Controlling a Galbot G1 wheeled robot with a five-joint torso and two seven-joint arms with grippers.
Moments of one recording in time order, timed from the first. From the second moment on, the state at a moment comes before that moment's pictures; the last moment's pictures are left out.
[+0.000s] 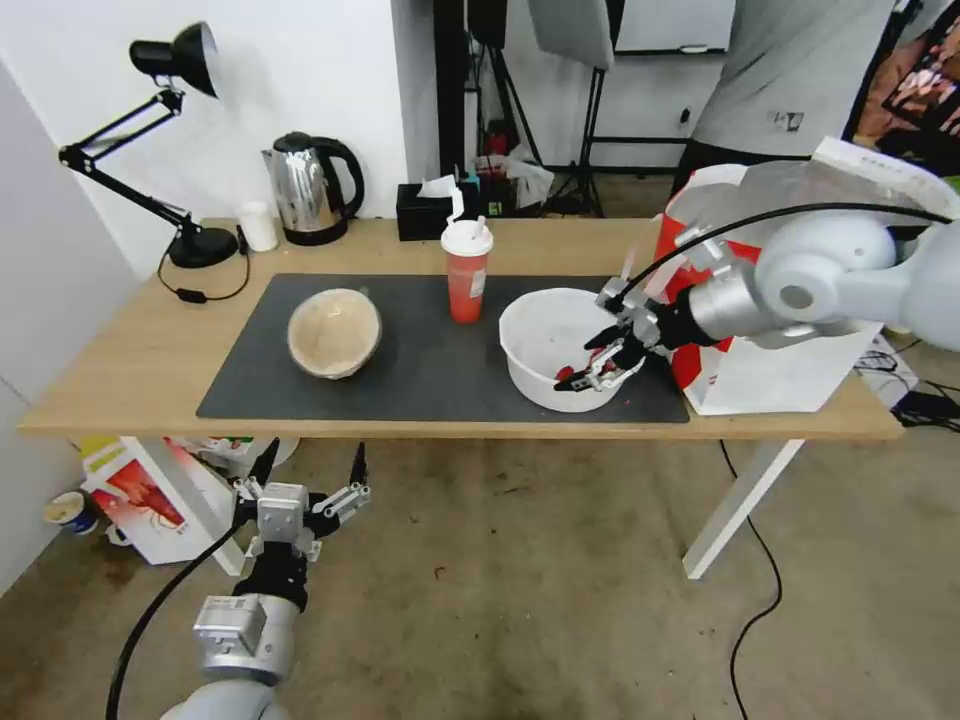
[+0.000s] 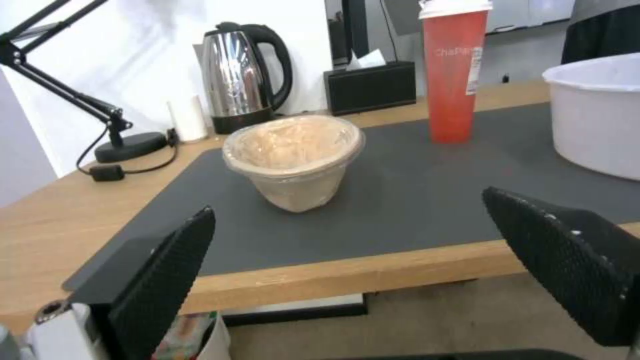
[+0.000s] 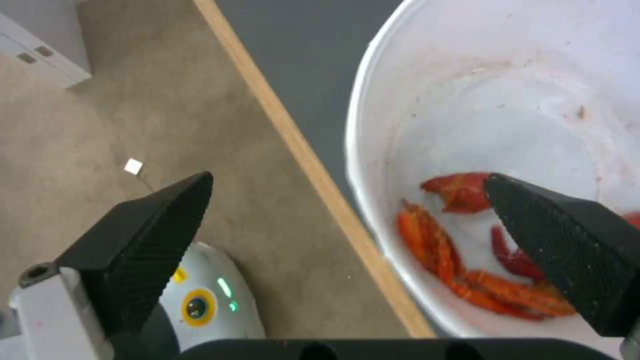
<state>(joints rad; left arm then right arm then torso) 1.80 -1.50 -0.55 -2.30 0.00 0.00 0.00 -2.06 -0.66 1.28 1.79 1.66 -0.43 -0.39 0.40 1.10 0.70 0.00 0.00</state>
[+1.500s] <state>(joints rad) 1.80 -1.50 -0.55 -2.30 0.00 0.00 0.00 -2.39 -0.83 1.51 1.55 1.58 -0.44 -0.42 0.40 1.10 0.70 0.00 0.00</state>
